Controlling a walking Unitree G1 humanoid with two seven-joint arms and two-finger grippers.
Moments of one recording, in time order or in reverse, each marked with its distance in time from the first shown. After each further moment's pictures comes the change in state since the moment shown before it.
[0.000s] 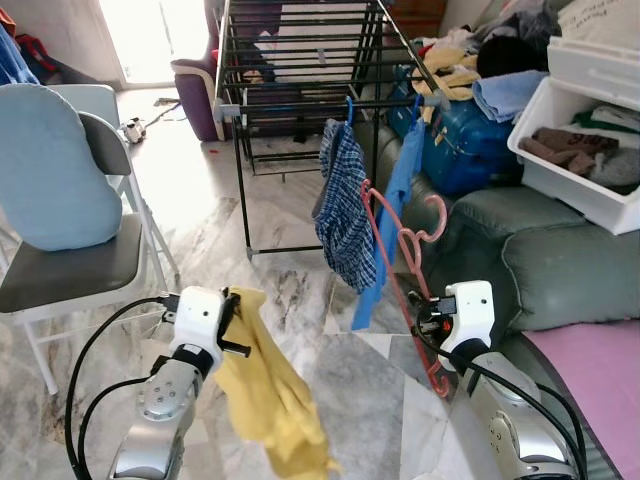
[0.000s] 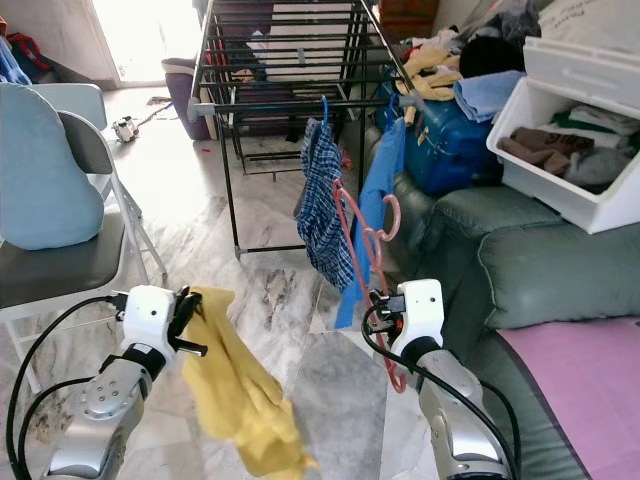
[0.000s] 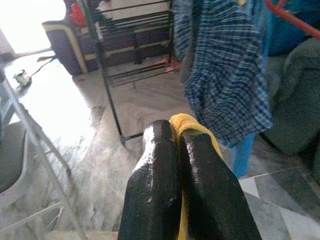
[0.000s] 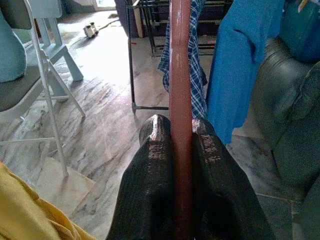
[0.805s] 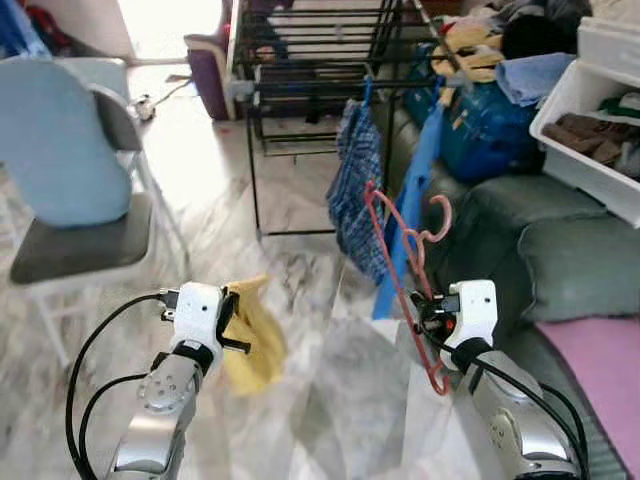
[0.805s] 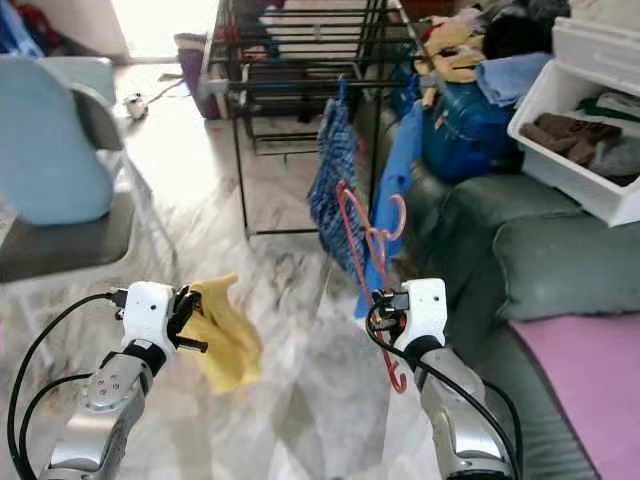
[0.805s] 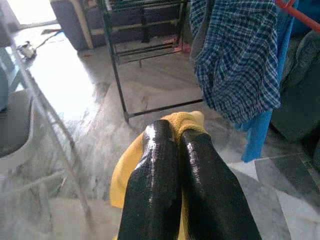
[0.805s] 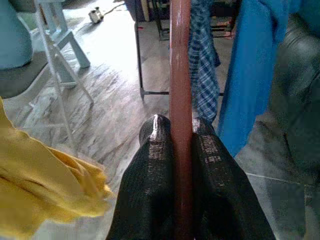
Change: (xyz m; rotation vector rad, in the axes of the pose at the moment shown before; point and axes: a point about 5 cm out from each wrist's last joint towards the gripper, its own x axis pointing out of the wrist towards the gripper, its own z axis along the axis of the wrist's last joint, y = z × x) left arm 0.003 -0.001 0.000 -0.027 0.034 -0.006; right arm 0.000 -0.003 0.000 0.029 0.012 -0.011
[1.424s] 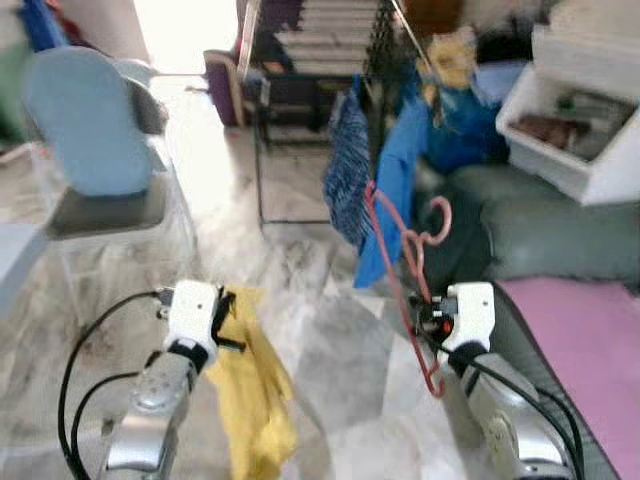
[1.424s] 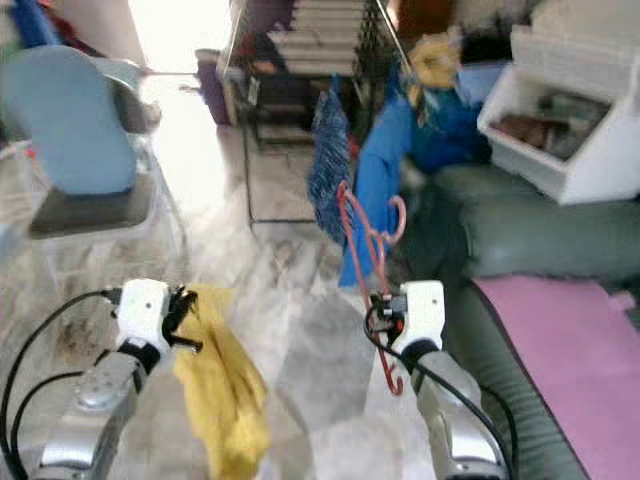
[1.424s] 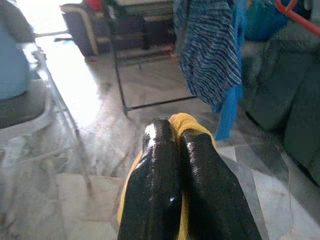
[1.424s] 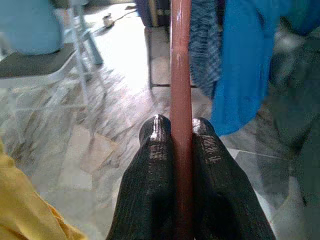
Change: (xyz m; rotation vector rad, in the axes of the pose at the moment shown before) left arm 0.002 0.005 0.009 0.006 -0.020 -0.006; right arm 0.002 0.001 0.002 0.011 -0.010 -0.011
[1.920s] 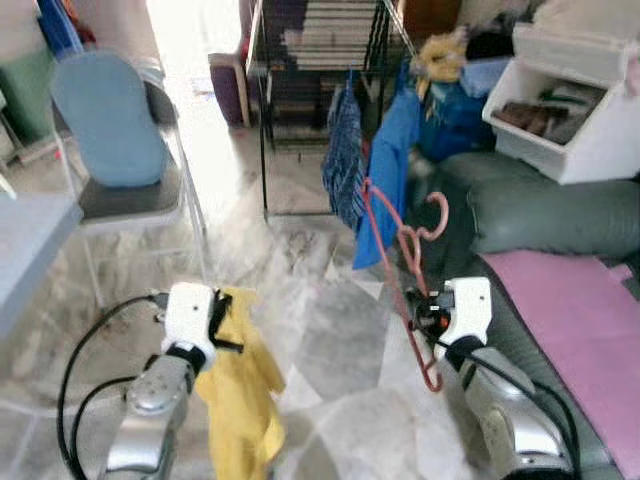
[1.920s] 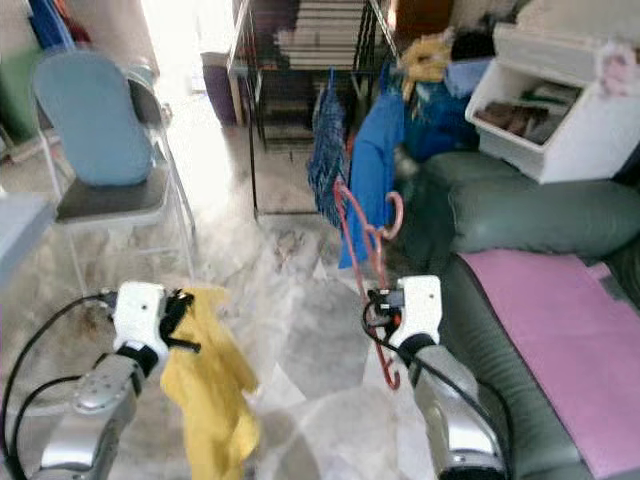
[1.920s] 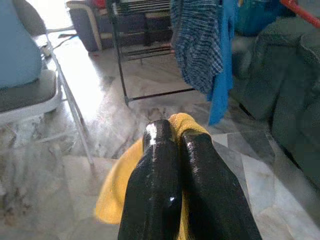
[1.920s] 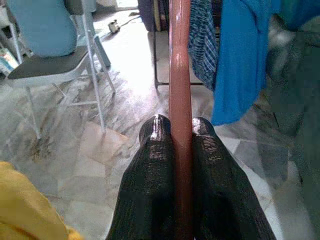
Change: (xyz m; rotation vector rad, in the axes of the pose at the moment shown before) left arm -0.003 0.000 -0.008 -0.032 0.027 -0.004; right arm 0.004 0.001 0.001 0.002 0.002 0.005
